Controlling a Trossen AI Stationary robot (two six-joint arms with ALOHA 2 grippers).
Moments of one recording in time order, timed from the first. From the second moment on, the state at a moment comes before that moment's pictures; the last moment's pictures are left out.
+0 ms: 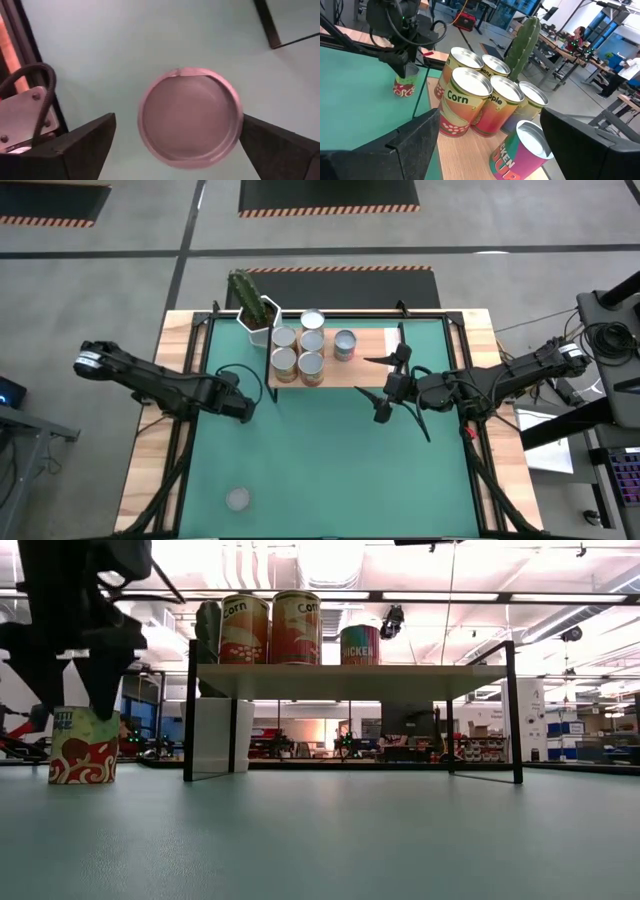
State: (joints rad) left arm -0.22 1.18 0.77 -1.17 -0.29 -1.46; right arm 0.28 1.15 0.93 -0.03 0.67 -0.26
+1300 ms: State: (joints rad) left arm -0.49 1.35 1.44 -1.20 -0.25 -1.44; right arm 0.28 1.15 0.93 -0.07 0.67 -0.26
